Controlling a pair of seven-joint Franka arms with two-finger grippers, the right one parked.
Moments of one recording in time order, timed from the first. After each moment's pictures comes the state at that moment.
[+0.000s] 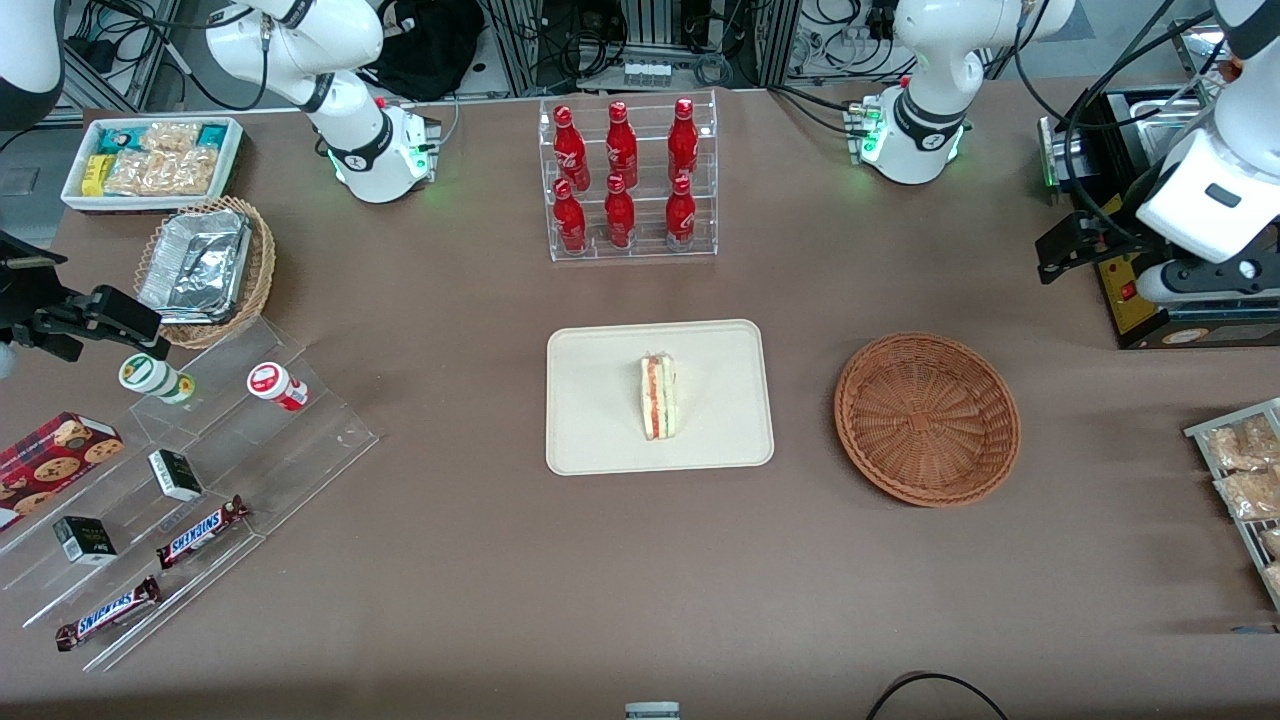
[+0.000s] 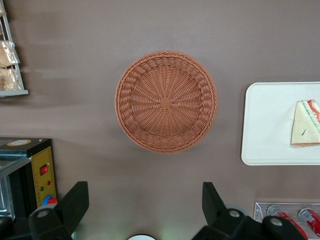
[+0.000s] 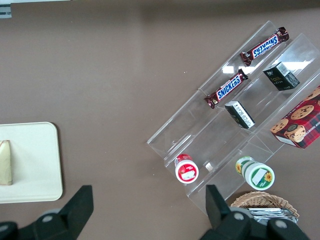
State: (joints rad) arm 0.08 -0.01 -0.21 -1.53 0.03 1.47 -0.15
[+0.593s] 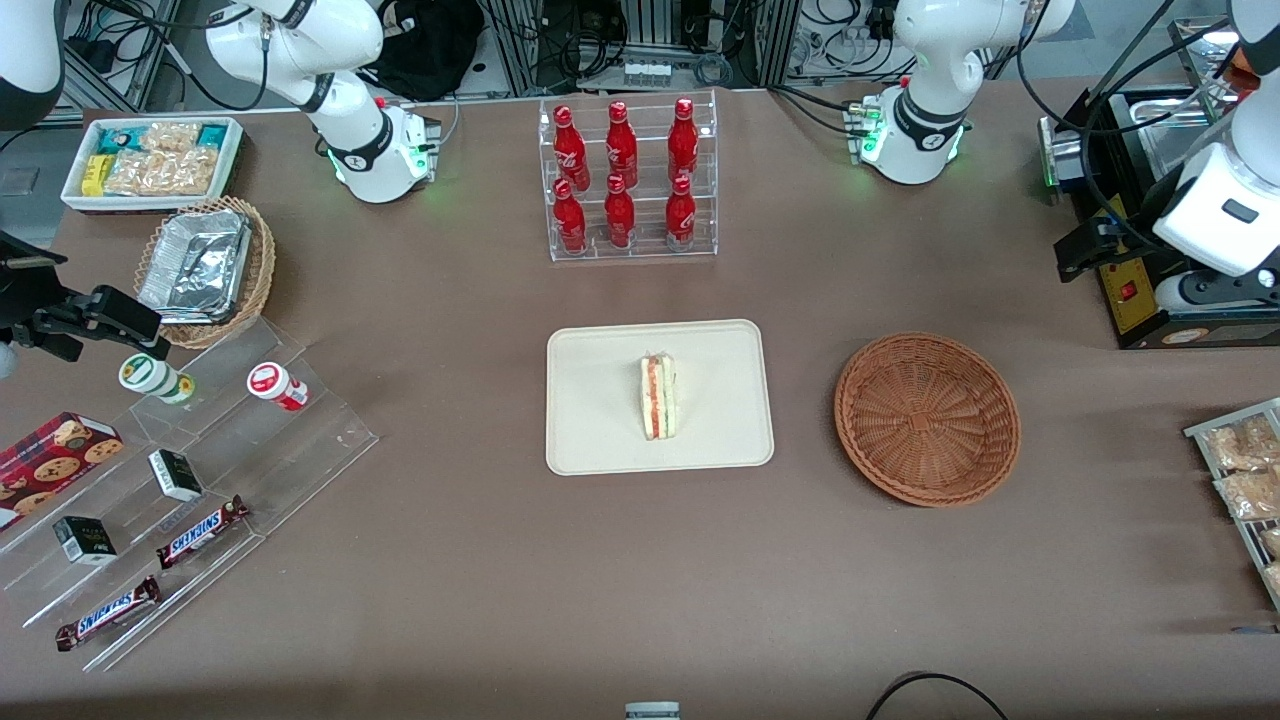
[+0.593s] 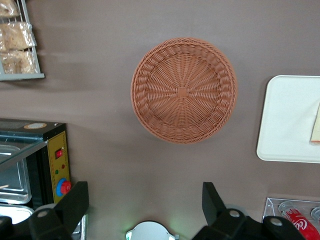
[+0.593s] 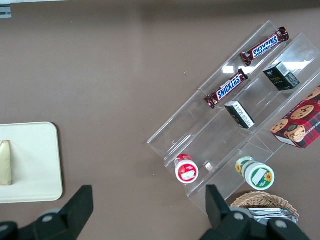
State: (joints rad) arm 0.08 0.02 -0.19 -1.50 0.07 1.40 -0.17
